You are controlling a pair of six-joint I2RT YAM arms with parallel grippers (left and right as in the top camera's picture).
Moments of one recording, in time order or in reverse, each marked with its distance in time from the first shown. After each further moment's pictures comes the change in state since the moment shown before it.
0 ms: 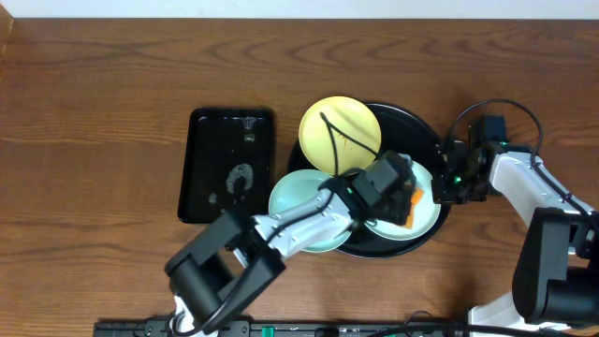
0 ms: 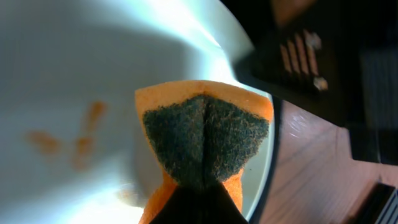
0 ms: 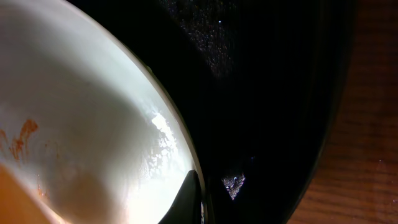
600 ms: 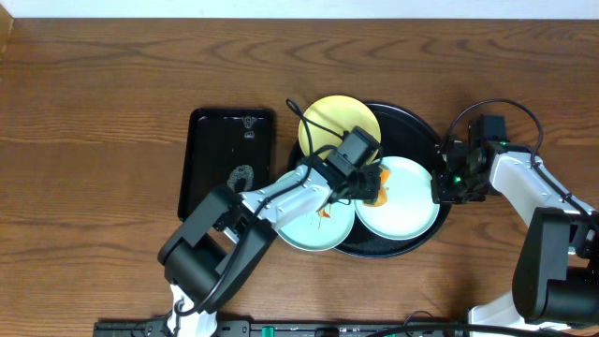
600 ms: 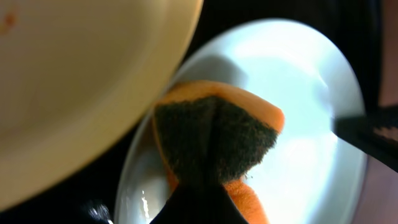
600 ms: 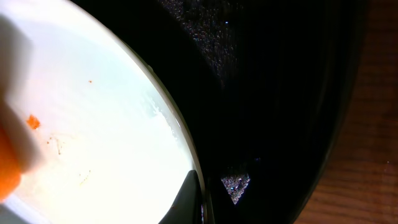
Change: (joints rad) left arm 0.190 0.023 0.003 -0.100 0.031 0.001; right arm 0.000 0.000 0.000 -0.001 -0.011 0.000
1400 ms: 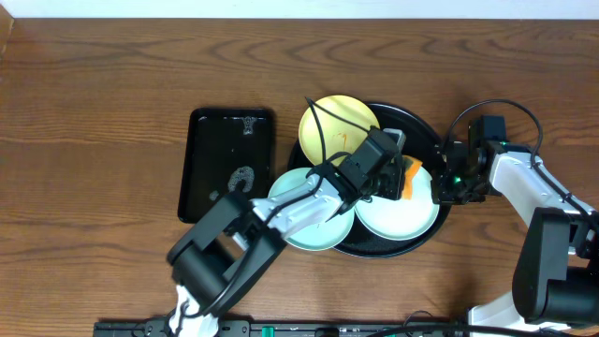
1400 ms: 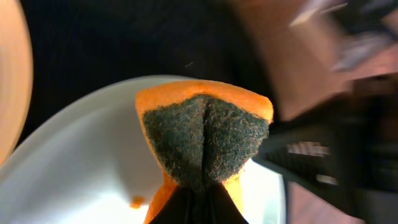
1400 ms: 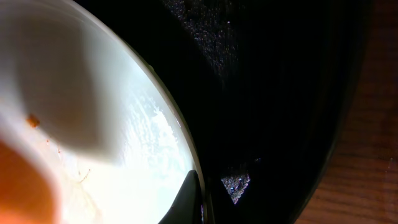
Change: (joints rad) left arm -0.072 0.024 0.001 0.263 -0.016 0.037; right arm 0.000 0.000 0.000 -0.006 -0.002 0.000
